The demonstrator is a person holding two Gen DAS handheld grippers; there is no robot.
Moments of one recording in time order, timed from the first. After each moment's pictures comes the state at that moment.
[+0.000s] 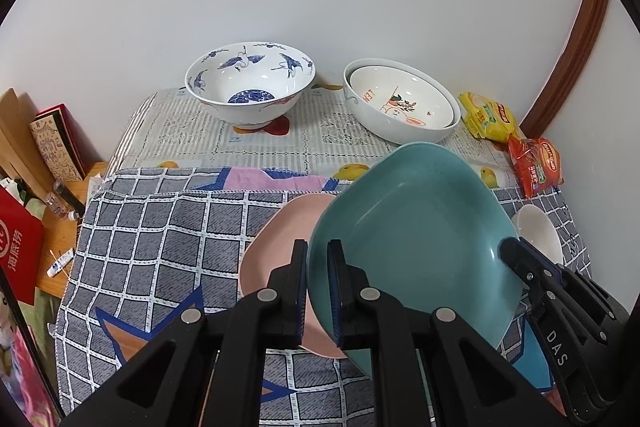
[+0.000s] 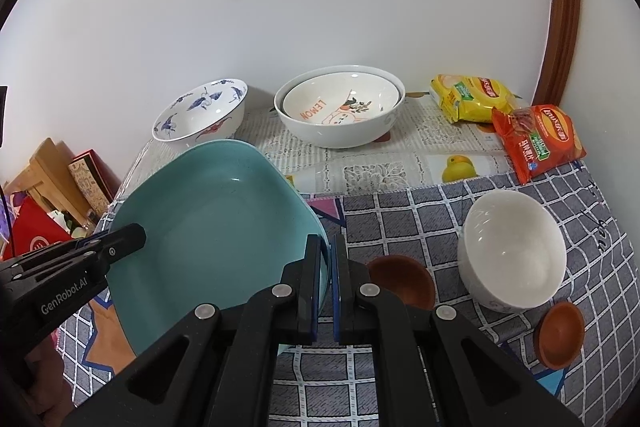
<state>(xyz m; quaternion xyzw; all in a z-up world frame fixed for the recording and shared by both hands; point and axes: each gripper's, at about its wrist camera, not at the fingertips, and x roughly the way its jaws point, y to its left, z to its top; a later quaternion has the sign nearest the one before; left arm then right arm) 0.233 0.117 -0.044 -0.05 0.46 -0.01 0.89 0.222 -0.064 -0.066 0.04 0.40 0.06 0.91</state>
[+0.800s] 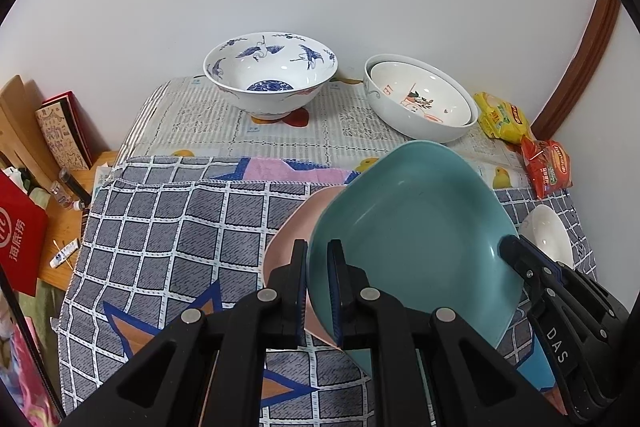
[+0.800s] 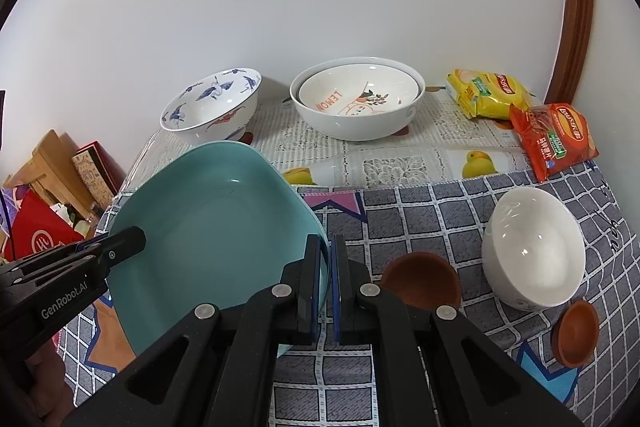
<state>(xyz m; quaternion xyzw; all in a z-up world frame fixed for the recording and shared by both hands) 0.232 0.134 -0.052 -0.06 0.46 0.01 0.88 0.227 -0.044 -0.073 0.03 0.41 0.07 0.91</state>
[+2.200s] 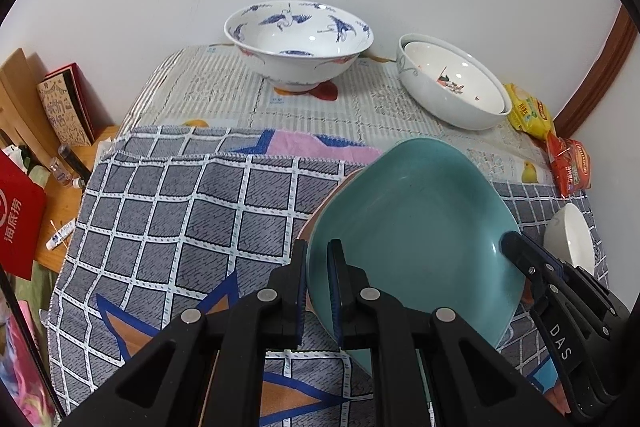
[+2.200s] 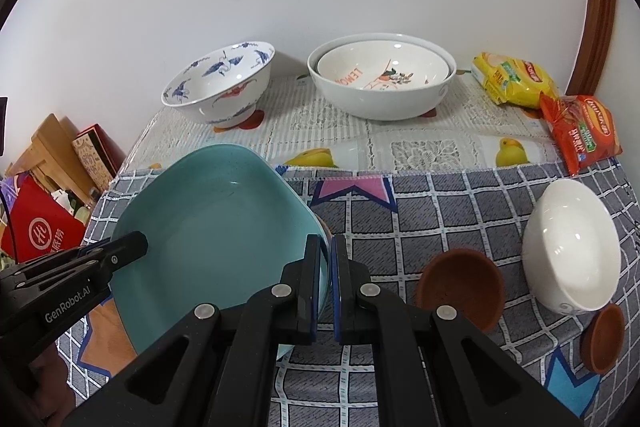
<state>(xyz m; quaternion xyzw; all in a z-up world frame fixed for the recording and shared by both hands) 0.246 0.160 -0.091 -0.07 0.49 0.02 0.87 0.247 -0.023 -0.106 0.03 0.43 0.09 0.90</state>
